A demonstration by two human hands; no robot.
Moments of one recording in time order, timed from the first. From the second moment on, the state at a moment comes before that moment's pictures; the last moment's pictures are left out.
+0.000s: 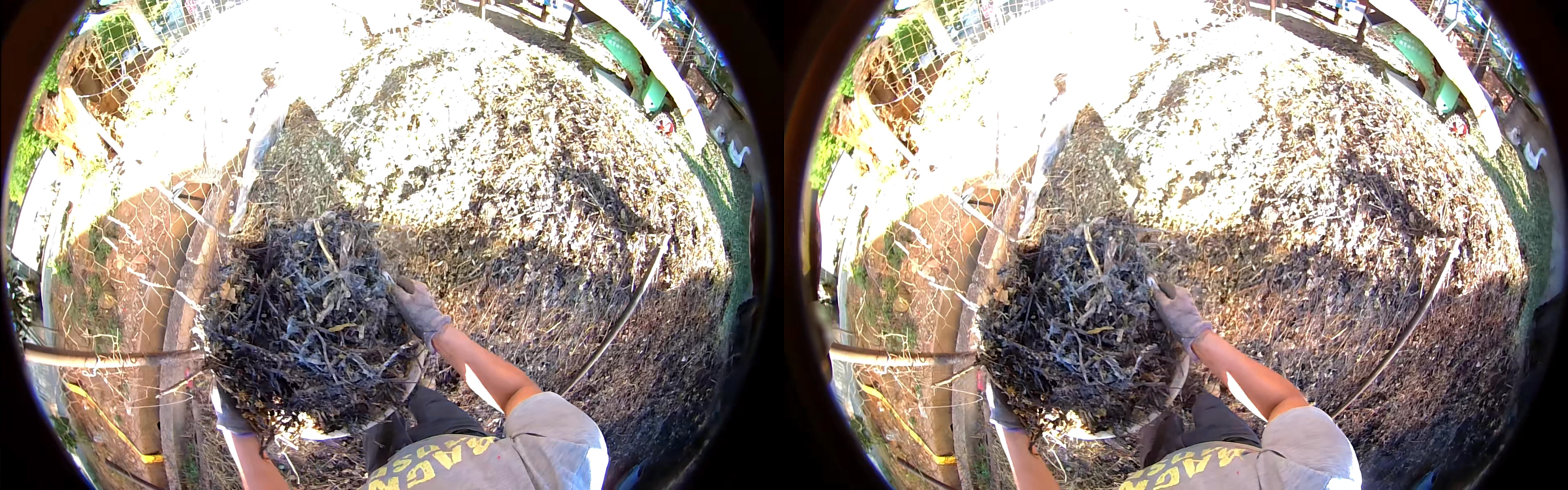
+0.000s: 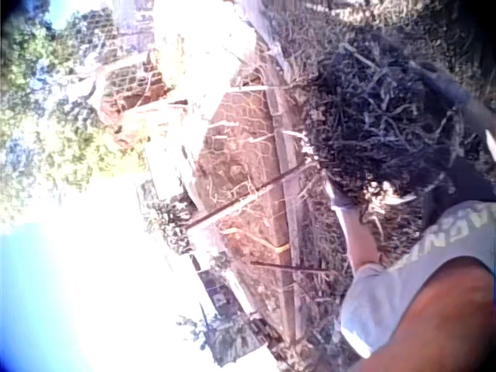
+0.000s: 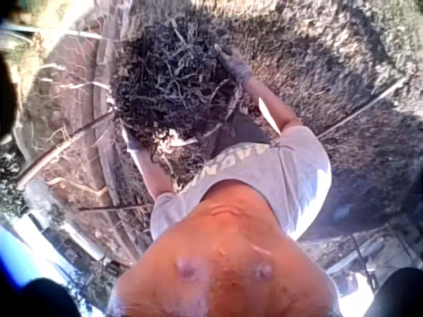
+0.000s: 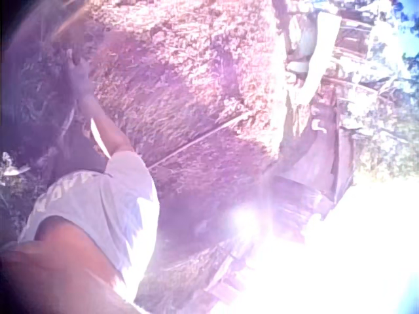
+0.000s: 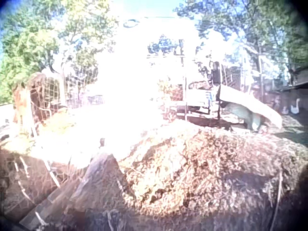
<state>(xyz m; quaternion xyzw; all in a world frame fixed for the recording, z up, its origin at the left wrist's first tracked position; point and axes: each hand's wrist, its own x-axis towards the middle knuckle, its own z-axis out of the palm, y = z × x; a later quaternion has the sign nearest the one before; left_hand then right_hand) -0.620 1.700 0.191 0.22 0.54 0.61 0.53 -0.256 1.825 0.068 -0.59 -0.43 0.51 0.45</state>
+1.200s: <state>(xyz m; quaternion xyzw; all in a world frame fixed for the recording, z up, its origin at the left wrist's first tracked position) -0.129 2.691 0.412 0.30 0.37 0.38 0.79 0.240 2.414 0.413 -0.72 -0.12 0.27 0.63</state>
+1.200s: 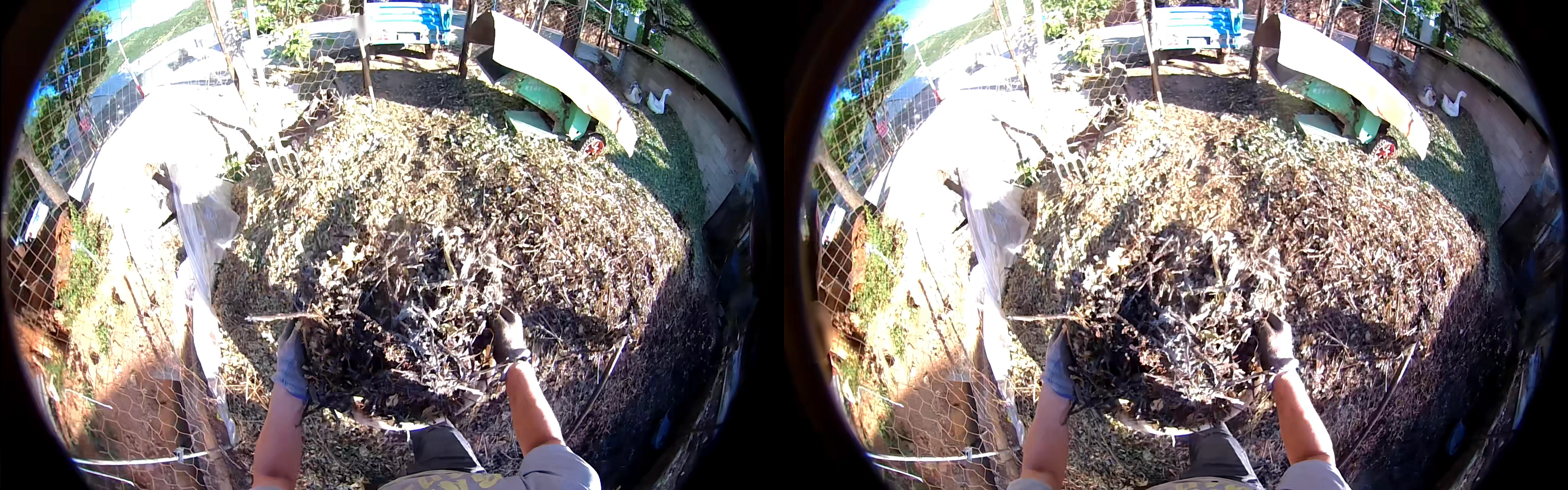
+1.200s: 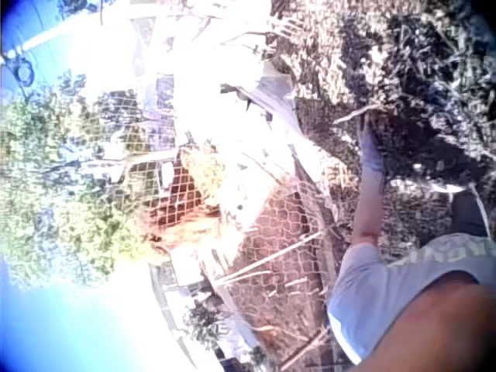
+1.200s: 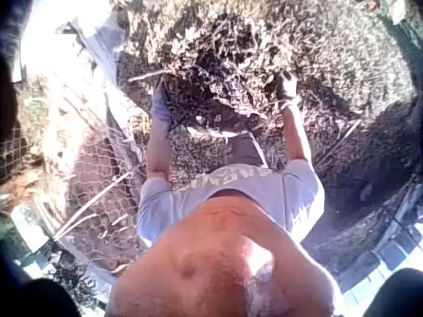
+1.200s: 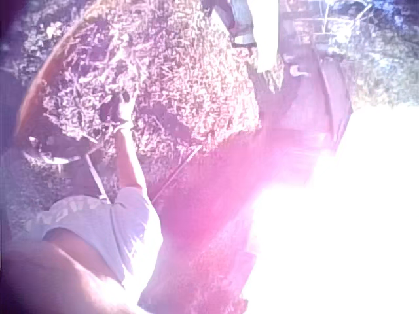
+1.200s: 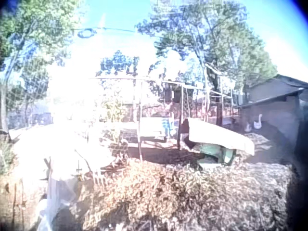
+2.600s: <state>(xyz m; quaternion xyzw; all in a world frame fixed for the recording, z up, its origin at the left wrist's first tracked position) 0.599 3.335 0.860 0.27 0.38 0.28 0.84 0.917 3.065 0.800 -0.60 -0.07 0.31 0.73</state>
